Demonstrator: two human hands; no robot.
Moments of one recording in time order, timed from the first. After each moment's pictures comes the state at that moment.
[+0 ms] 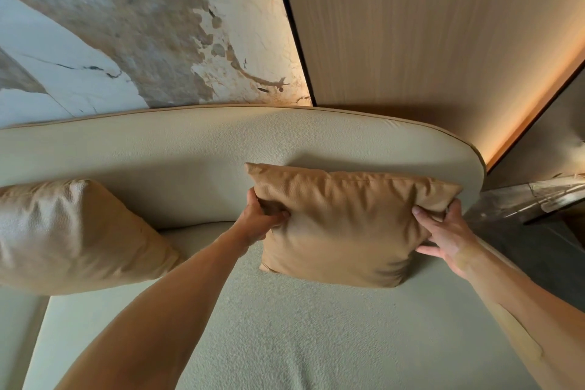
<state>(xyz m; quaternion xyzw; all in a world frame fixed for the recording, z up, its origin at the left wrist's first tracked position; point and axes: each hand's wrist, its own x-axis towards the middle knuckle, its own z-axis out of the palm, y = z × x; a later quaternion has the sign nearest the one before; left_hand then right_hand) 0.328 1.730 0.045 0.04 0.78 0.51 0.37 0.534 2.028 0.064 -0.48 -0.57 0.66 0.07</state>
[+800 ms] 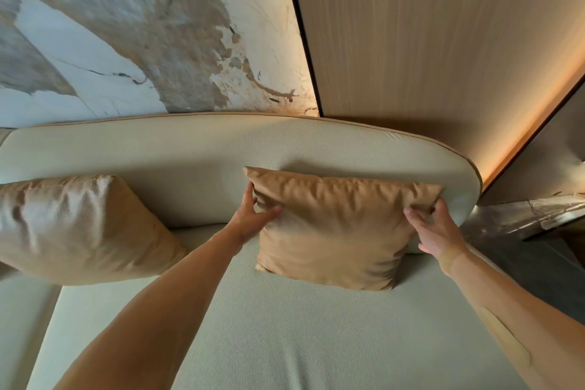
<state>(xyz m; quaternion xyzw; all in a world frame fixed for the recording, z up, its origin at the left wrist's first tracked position) 0.330 1.706 0.073 0.04 0.78 0.52 0.35 0.523 2.012 0.088 -0.47 -0.71 0.53 0.07</state>
